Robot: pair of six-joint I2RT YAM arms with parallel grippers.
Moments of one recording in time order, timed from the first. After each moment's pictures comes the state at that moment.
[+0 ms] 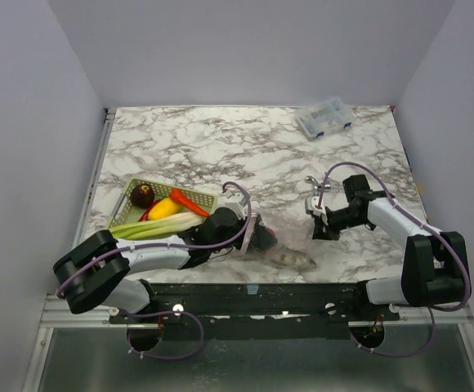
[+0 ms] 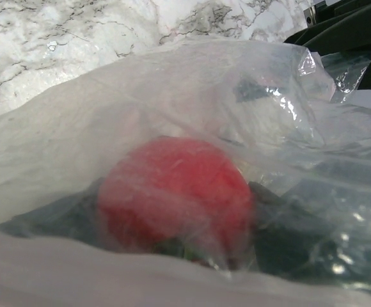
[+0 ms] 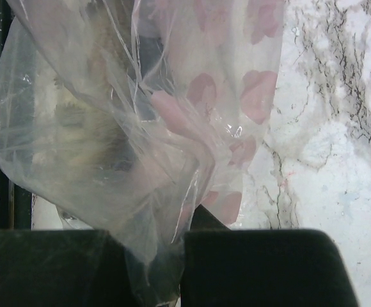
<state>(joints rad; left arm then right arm) -0.97 1.38 0.52 0.41 0.06 -0.84 0.10 1.37 0.72 -0.78 -0.93 -1.38</state>
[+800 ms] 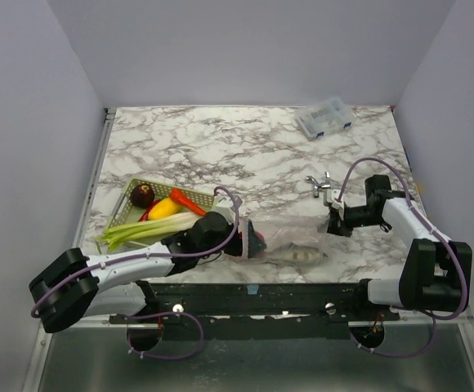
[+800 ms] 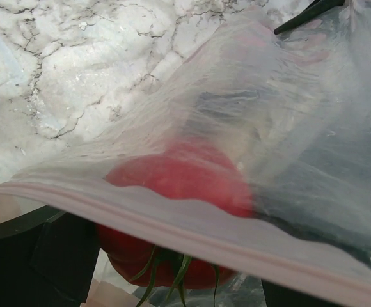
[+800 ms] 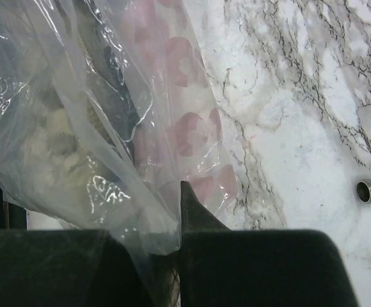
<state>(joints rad) -0.97 1.17 0.46 0.24 0.03 -0.77 -0.10 1.33 0.74 -0.88 -1.01 -1.48</state>
